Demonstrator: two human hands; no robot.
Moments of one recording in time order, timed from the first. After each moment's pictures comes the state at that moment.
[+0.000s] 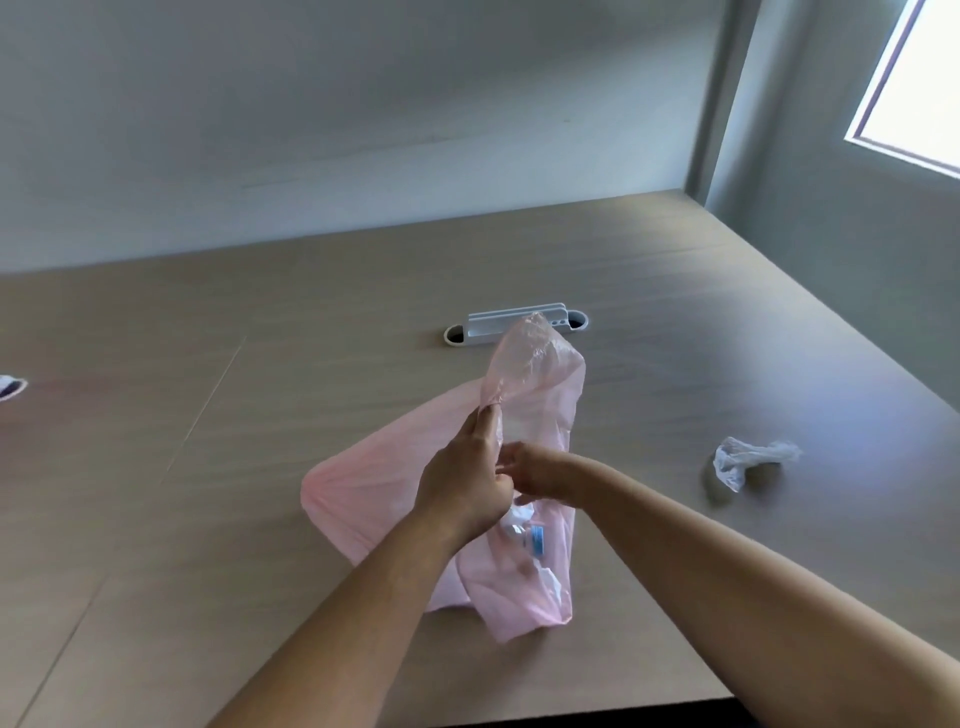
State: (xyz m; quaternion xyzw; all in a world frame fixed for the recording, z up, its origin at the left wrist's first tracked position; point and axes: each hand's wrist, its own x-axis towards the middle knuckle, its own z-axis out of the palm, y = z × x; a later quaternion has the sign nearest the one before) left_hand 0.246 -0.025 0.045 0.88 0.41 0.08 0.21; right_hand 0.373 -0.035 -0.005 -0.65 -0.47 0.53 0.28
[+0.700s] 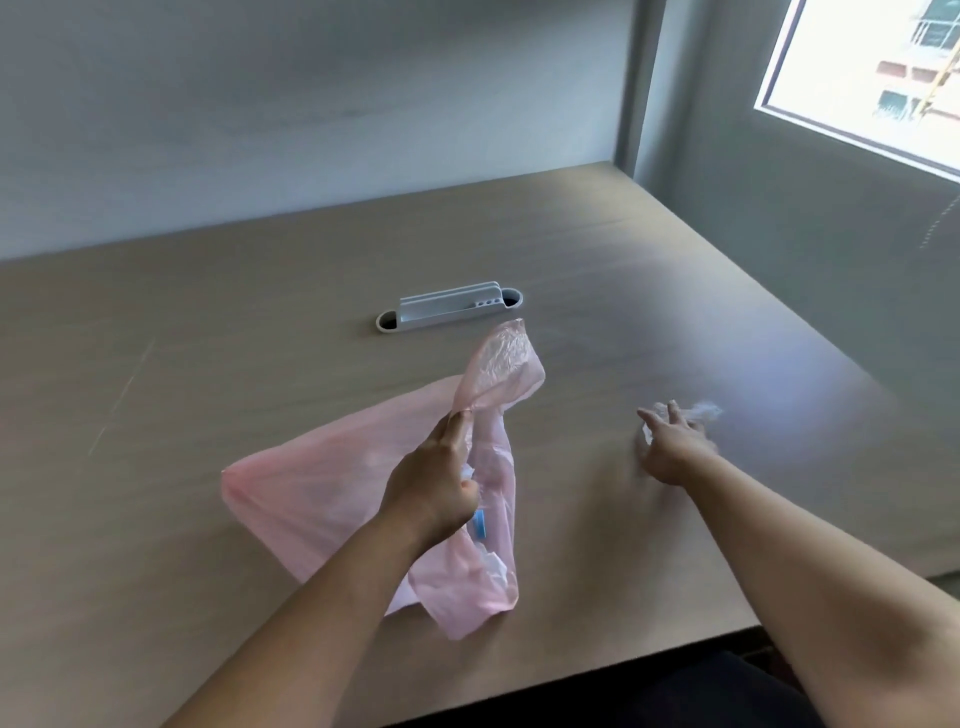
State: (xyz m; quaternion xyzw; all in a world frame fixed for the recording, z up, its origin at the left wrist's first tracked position) left_hand 0.272 -0.037 0.016 0.90 0.37 0.05 0.23; right_hand 0.546 -0.150 -0.071 -0.93 -0.29 0.23 0.01
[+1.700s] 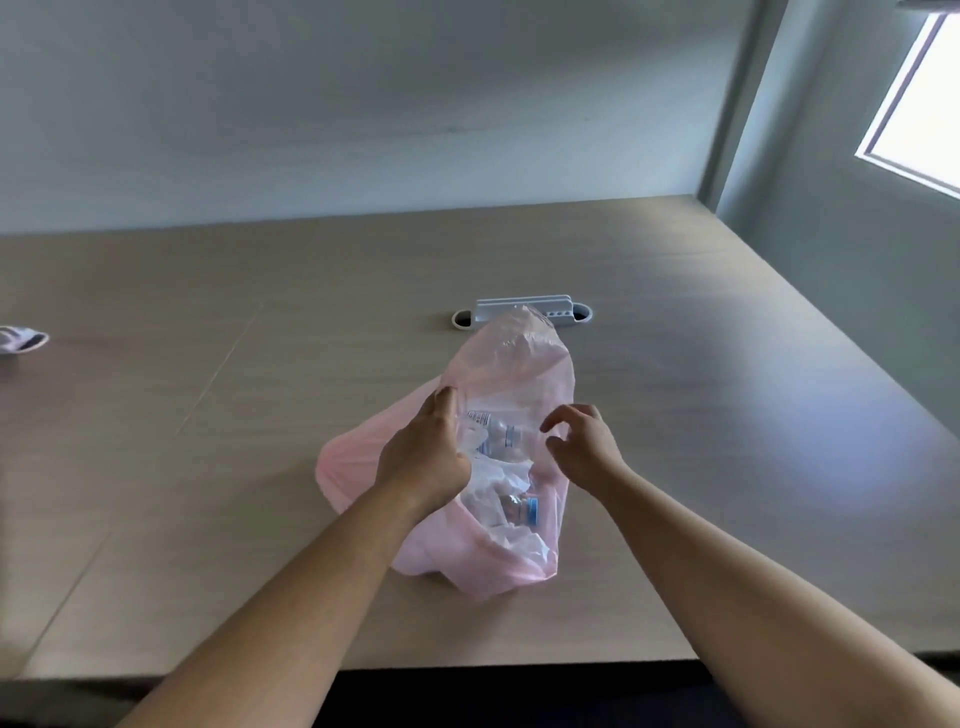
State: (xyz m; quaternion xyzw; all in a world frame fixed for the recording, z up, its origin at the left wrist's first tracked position) left_hand 0.208 -0.030 0.046 0.86 0.47 0.09 0.18; right_hand 0.402 -0.072 -0.036 -0.81 -0.43 0.21 0.34
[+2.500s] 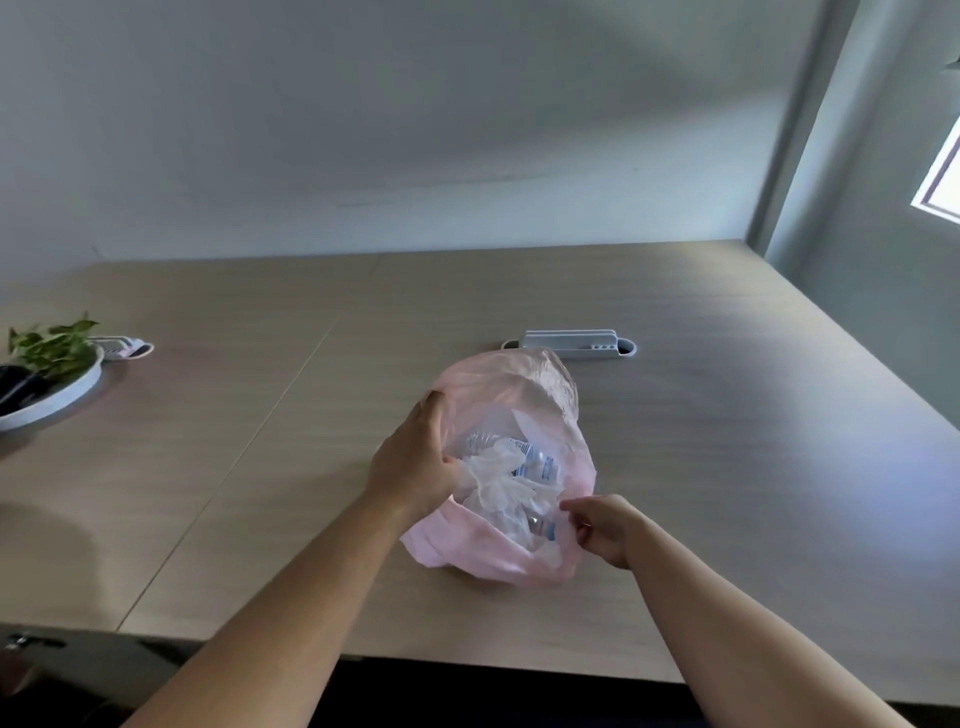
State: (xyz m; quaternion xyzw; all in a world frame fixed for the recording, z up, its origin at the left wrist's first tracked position) left_hand 0.145 -0.039 0.078 0.82 0.51 0.20 0.18; right_hand 0.359 -0.088 -0.061 -0.66 -0.06 0.57 0.48
